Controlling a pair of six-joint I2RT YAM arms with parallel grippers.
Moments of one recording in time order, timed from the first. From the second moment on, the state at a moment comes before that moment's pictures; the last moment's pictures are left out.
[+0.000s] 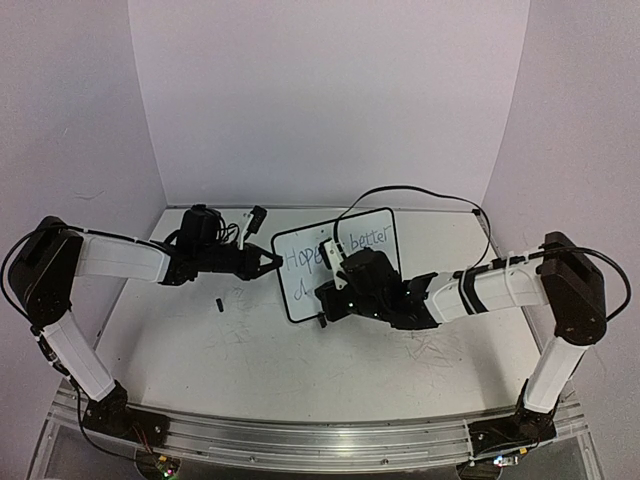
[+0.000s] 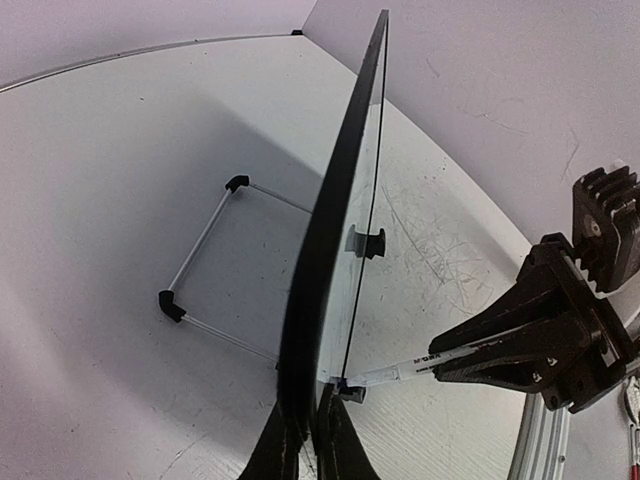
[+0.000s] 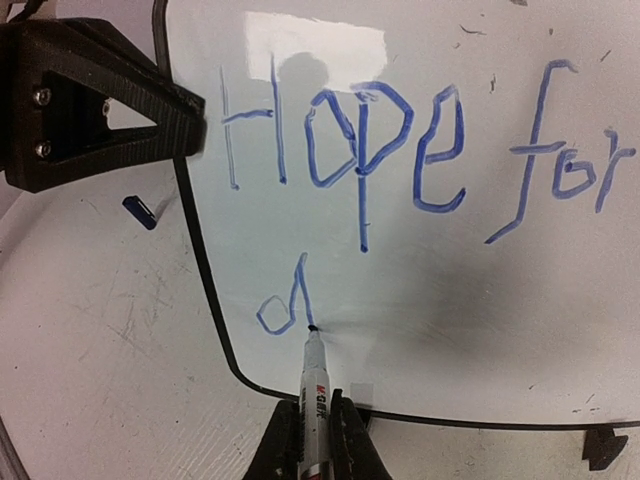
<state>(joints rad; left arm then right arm) -0.55 1.65 0.90 0.30 0.57 -0.22 1.00 1.79 1.04 0.19 0.21 0.34</state>
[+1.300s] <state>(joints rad) -0.55 1.65 0.89 0.30 0.57 -0.22 0.96 1.76 1.02 0.23 0.17 0.36</state>
